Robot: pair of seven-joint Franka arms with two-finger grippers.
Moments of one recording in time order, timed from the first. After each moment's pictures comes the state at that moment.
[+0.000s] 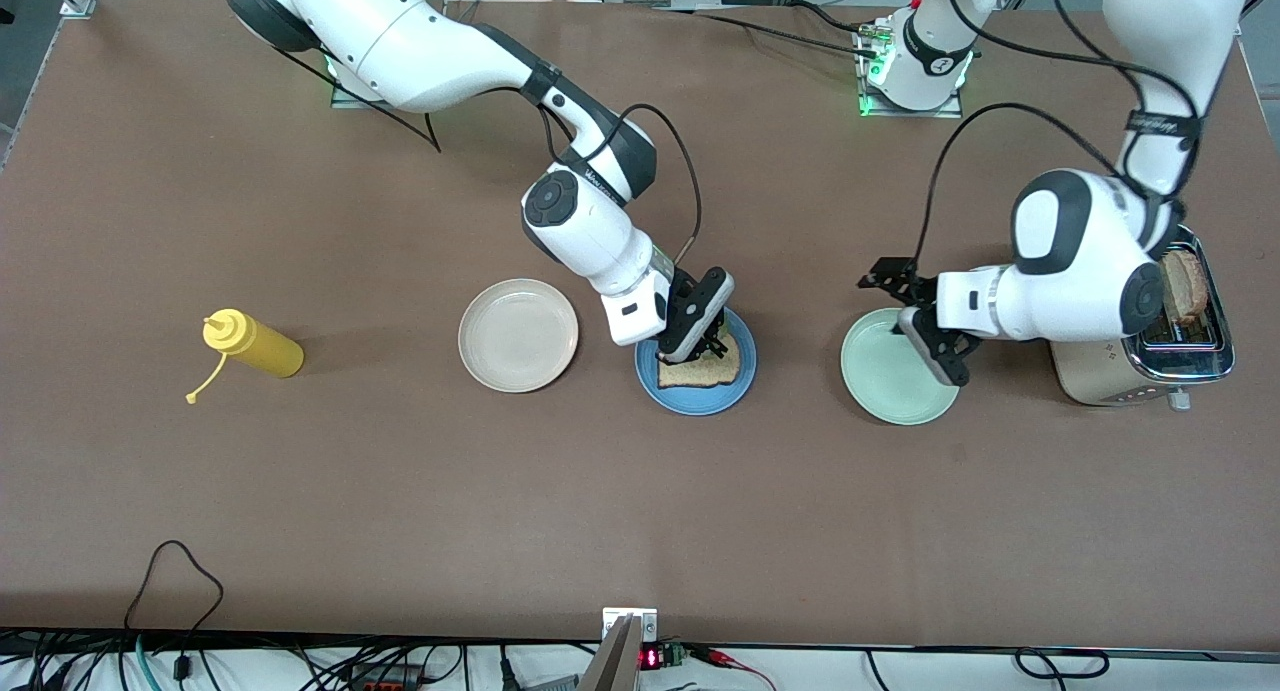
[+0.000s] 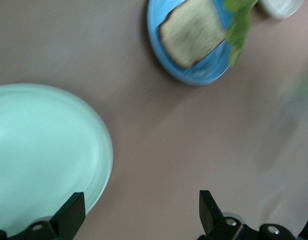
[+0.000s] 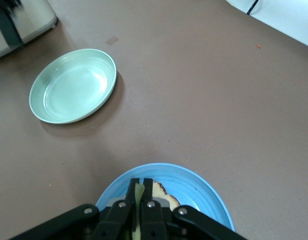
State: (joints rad) left arm 0.25 0.35 -0.39 -1.87 -0.26 1.90 0.67; right arm 0.47 0.89 0.41 -1.33 -0.03 2.76 -0.23
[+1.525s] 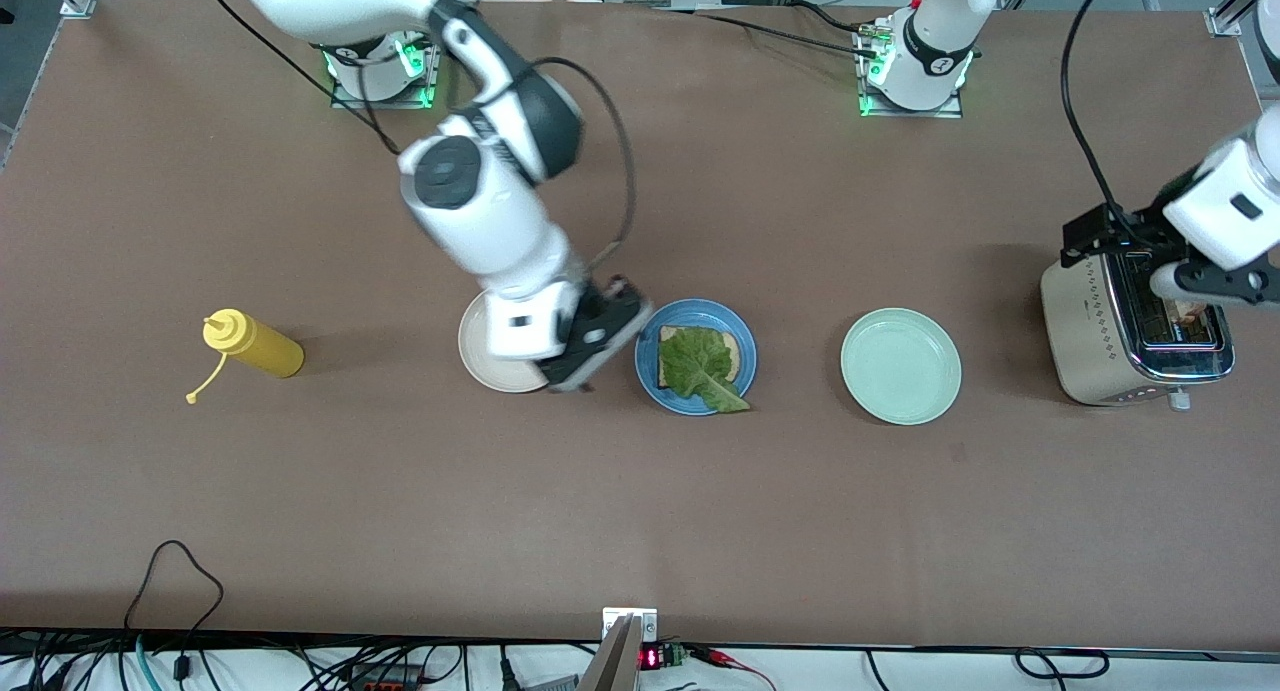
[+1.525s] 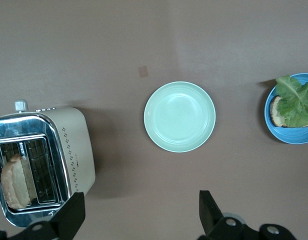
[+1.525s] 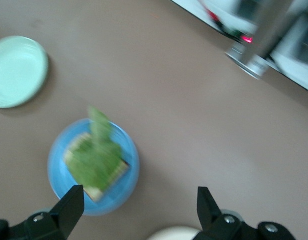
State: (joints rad) left arm 0.05 0.05 -0.10 -1.60 0.01 1.63 0.03; right arm 0.33 0.62 0.29 -1.25 -0.03 2.15 -0.12
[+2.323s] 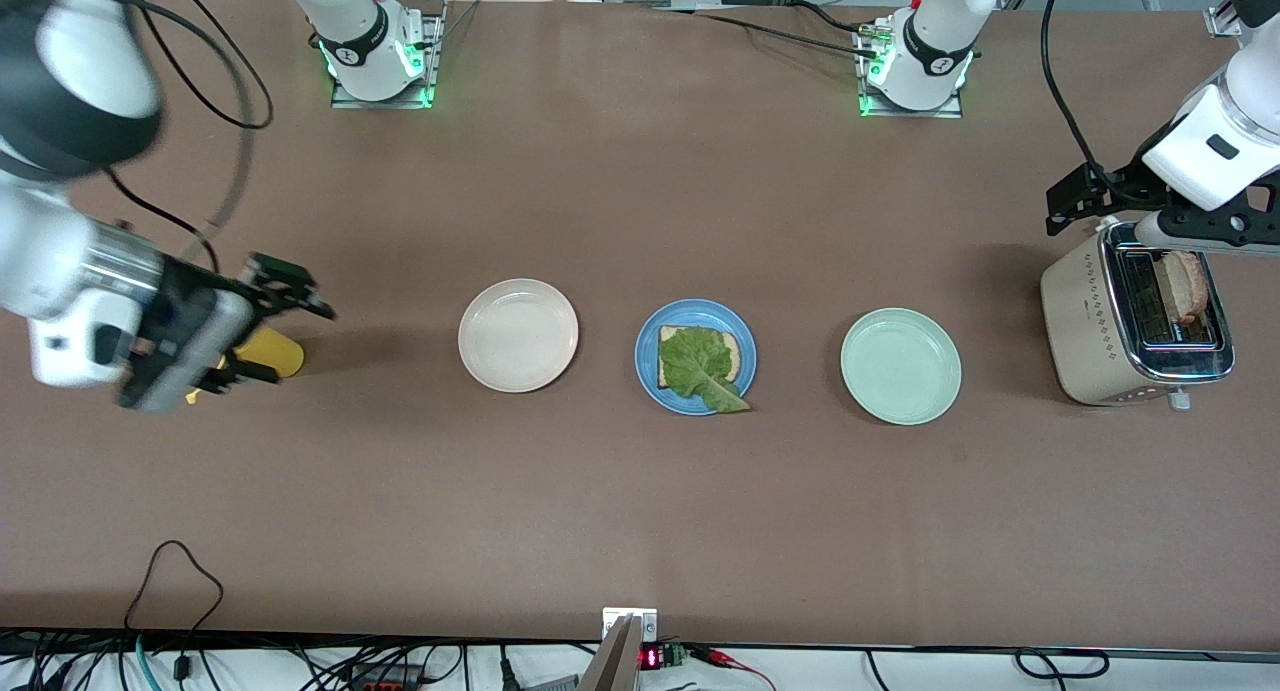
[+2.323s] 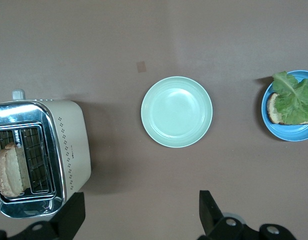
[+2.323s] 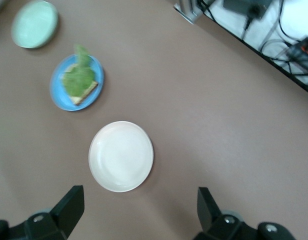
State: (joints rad) left arm 0.02 -0.04 -0.08 -1.72 0.00 1.68 0.01; right arm -0.19 0.32 0.29 -1.40 0.38 1.76 -0.81
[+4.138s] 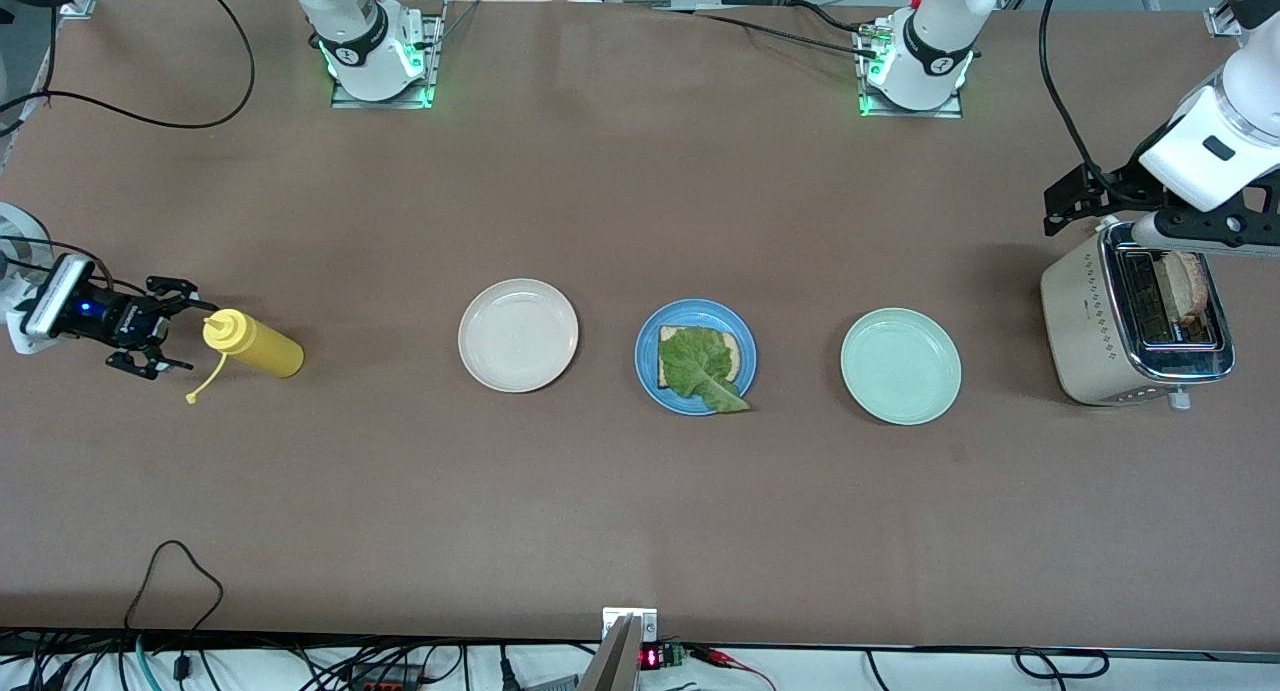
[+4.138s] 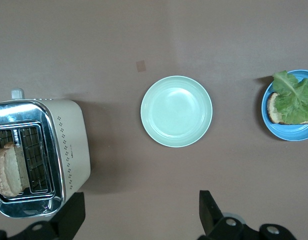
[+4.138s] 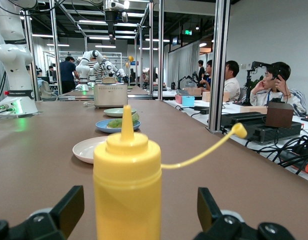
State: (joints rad) left arm 0.02 -0.04 -0.08 -1.72 0.00 1.68 0.01; right arm -0.85 0.94 0.27 -1.53 0.99 1.49 -2.46
